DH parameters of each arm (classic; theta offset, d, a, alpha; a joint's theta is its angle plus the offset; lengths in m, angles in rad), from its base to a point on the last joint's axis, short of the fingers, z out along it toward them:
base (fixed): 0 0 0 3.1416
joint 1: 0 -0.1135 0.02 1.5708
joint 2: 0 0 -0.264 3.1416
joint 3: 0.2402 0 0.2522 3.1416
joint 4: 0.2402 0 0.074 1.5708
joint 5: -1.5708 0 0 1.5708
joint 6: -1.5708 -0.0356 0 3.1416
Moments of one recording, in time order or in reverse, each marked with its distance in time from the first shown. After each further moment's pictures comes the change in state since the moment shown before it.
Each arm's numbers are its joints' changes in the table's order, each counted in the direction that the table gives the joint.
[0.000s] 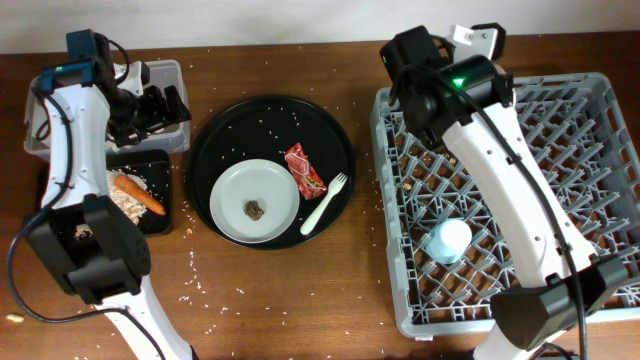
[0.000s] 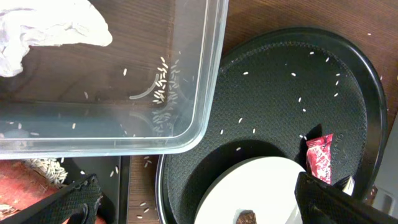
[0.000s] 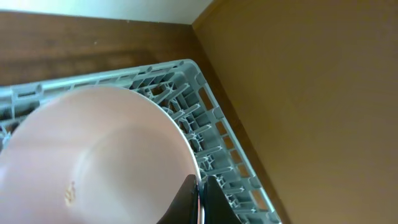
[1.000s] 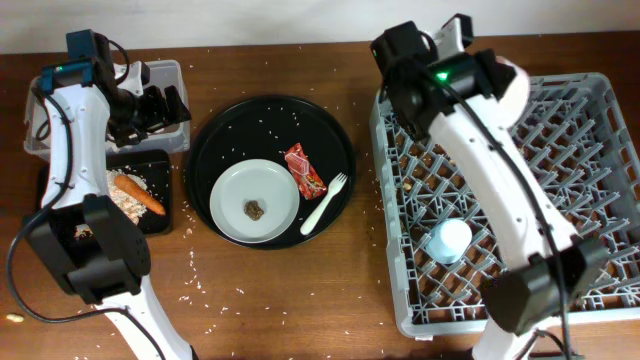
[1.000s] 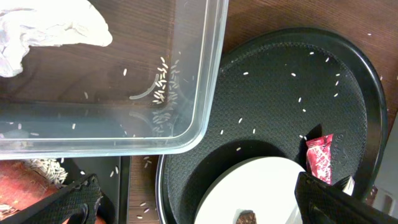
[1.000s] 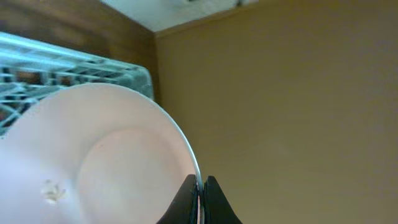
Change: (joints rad) left arm 0.000 0.000 0.000 0.000 0.000 0.000; right arm 0.000 0.086 0.000 -0.131 -0.183 0.588
